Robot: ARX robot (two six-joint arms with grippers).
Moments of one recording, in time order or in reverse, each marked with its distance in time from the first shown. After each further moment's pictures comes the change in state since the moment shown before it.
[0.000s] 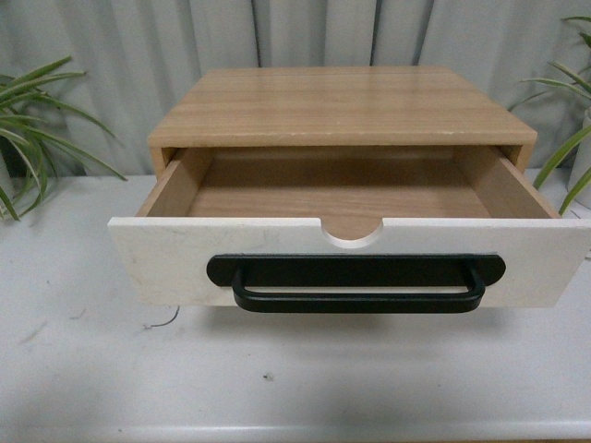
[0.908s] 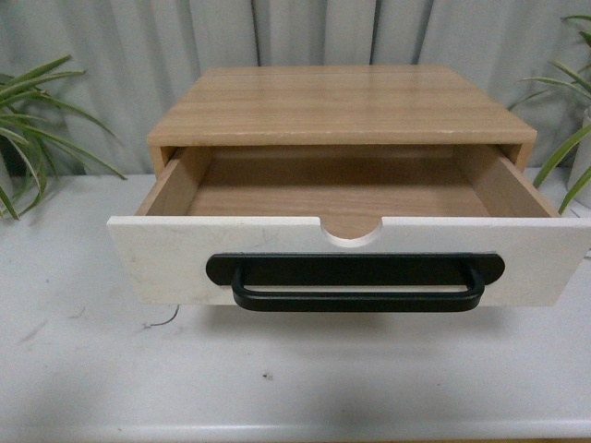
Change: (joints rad) left arm 0.000 -0.001 0.000 0.018 0.000 0.000; right arm 0.000 0.002 0.000 -0.008 0.001 0.002
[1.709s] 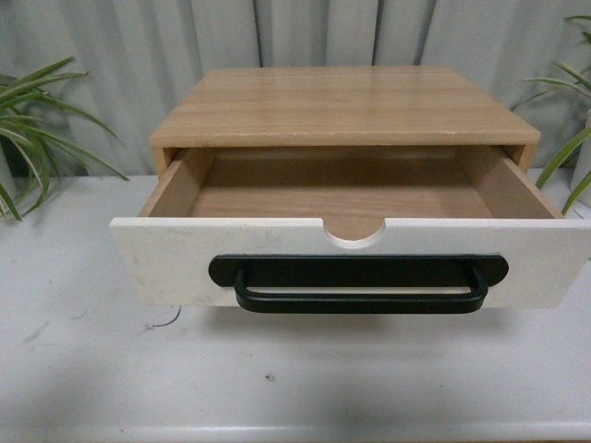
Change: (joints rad) left arm 0.000 0.316 -0.001 0.305 0.000 0.000; right arm 0.000 0.280 -0.001 0.298 -0.001 0.000
